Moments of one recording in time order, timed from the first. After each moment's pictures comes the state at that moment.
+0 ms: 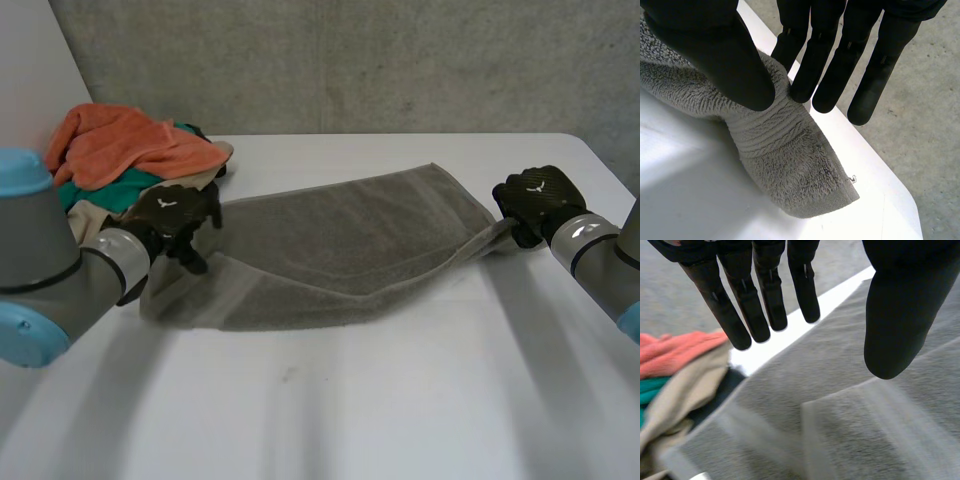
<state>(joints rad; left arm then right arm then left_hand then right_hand) 4.46 -2.03 -1.46 3.18 -1.28 3.44 1.70 -1.03 1.40 -0.16 1.30 2.55 0.58 0.59 0.60 0.59 0.42 1.13 1.17 1.18 1.19 0.99</state>
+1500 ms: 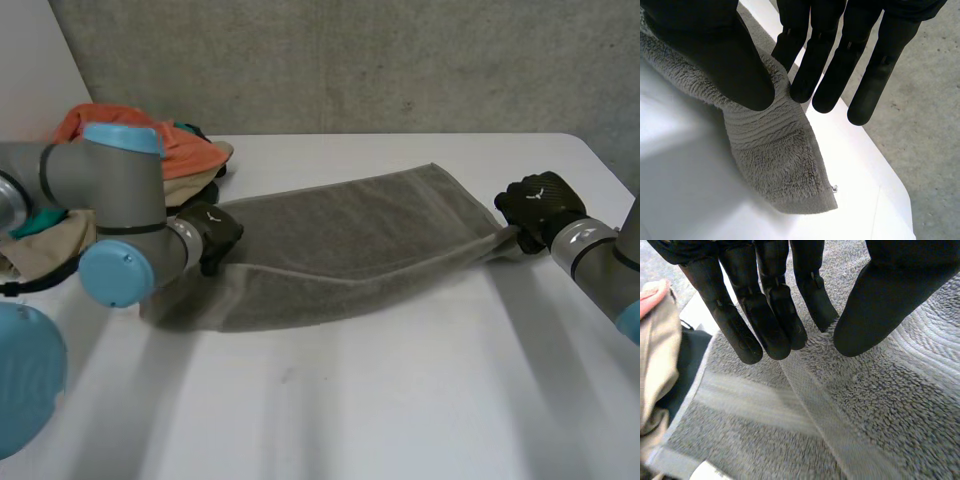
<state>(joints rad) 4.32 -2.47 -0.79 2.70 -1.54 3.79 1.69 -1.00 1.39 -0.14 1.31 2.46 1.14 1.19 1.19 1.20 0.99 1.13 1.17 1.18 1.19 0.99</state>
